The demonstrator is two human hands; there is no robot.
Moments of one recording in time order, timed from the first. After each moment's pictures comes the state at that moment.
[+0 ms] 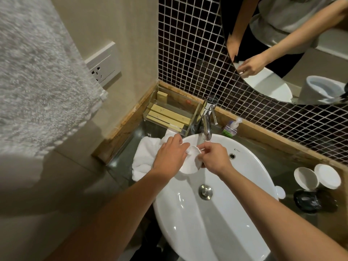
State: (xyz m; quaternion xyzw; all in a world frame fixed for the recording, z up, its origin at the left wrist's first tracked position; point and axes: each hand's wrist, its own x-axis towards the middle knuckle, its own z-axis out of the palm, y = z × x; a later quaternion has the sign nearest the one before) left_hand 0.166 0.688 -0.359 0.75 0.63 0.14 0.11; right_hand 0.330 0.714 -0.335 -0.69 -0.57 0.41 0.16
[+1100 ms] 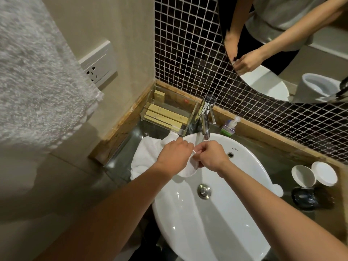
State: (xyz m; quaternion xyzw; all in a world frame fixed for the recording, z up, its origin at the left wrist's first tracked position) left_hand 0.177 0.700 -0.342 0.82 0.56 0.06 0.06; right_hand 0.323 0.721 -0.323 -0.69 -0.54 0.46 0.13
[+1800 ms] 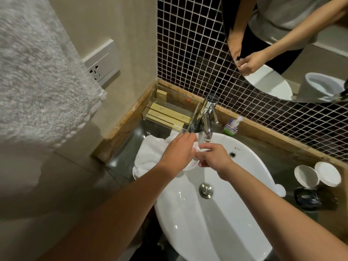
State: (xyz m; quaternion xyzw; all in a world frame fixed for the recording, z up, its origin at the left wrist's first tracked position) left_hand 0.181 0.706 -0.342 0.76 0.59 0.23 0.18; right_hand 0.330 0.714 -0.331 -0.66 -0.42 0.59 0.22
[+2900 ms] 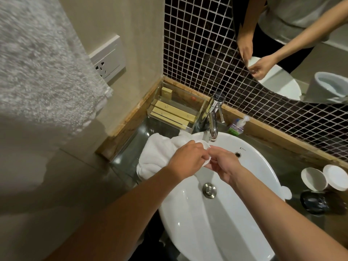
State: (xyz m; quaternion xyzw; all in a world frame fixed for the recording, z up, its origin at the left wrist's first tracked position) left_hand 0.188 0.690 -0.343 0.79 0.53 0.20 0.25; right_hand 0.338 0.710 -0.350 -0.64 -0.22 0.66 0.33
